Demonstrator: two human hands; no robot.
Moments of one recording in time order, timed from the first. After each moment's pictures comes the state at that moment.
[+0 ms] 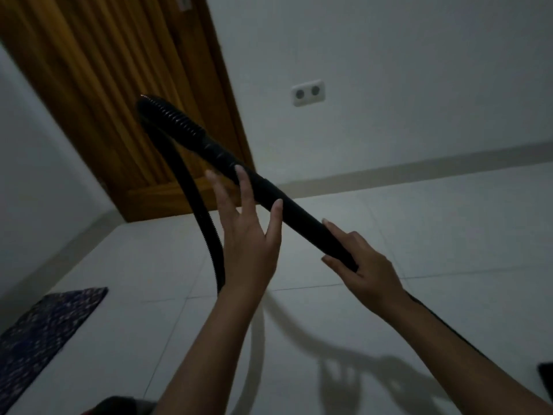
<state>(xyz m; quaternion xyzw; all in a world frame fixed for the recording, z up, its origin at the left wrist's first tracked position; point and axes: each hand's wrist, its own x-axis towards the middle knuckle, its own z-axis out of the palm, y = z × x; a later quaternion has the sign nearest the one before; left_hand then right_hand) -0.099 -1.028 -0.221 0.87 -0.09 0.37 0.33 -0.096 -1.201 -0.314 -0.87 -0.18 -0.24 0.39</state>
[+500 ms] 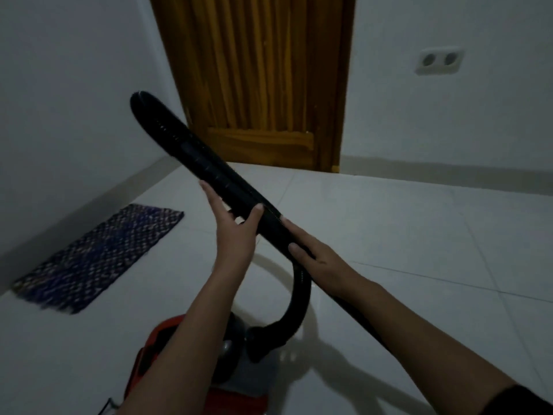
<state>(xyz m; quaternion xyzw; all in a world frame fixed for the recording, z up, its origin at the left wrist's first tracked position) -0.147 -0.766 -0.267 0.70 0.10 0.29 0.65 -0.108 -0.922 -0.317 -0.79 -0.34 0.10 0.49</state>
